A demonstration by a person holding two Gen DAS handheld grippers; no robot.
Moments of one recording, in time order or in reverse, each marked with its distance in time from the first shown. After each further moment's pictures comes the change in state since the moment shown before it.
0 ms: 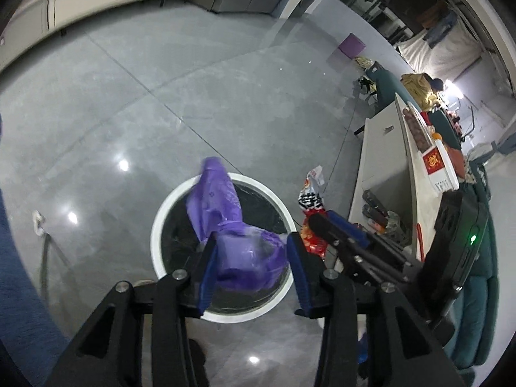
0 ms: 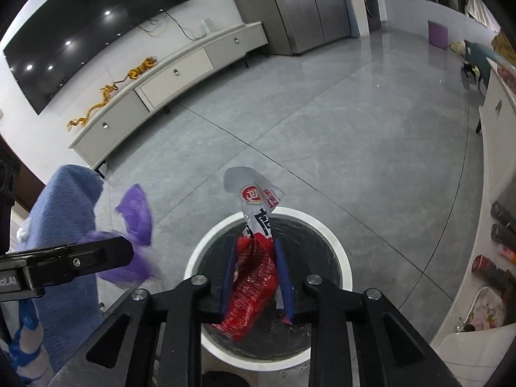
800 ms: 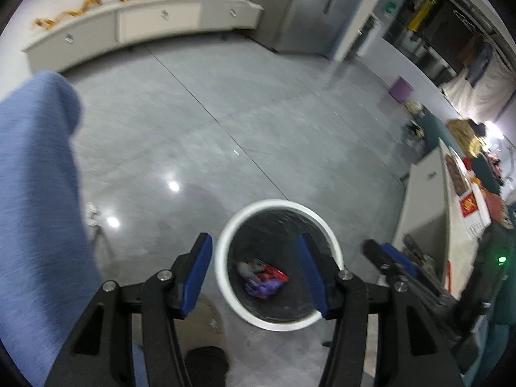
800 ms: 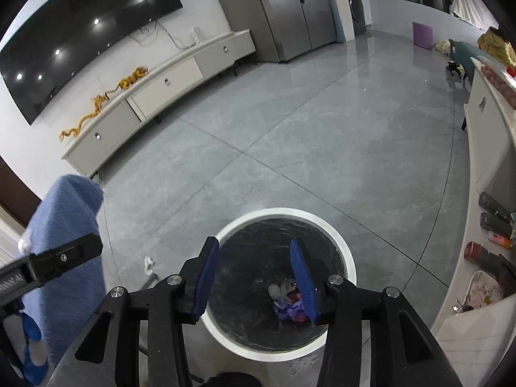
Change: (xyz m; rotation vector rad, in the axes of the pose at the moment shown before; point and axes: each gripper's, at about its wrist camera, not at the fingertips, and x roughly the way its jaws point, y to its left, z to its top) left arm -0.071 0.014 -0.032 -0.116 -0.235 0.273; right arm -0.034 0.031 0.004 0.041 -0.056 -0.053
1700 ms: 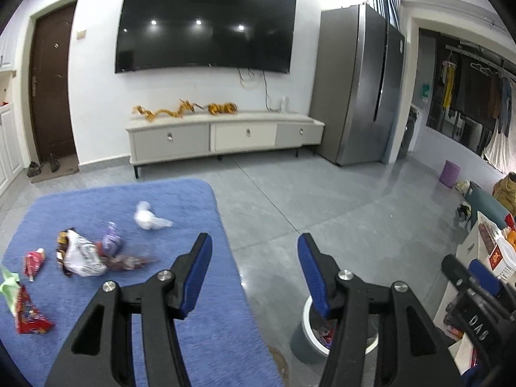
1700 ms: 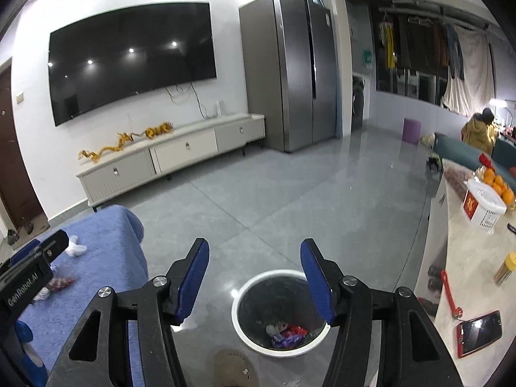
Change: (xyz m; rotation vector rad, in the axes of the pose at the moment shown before) left arm -0.240 0.035 -0.073 -0.047 -0.533 0.309; right arm -0.185 0.130 -0.042 -0.202 -0.375 -0.106
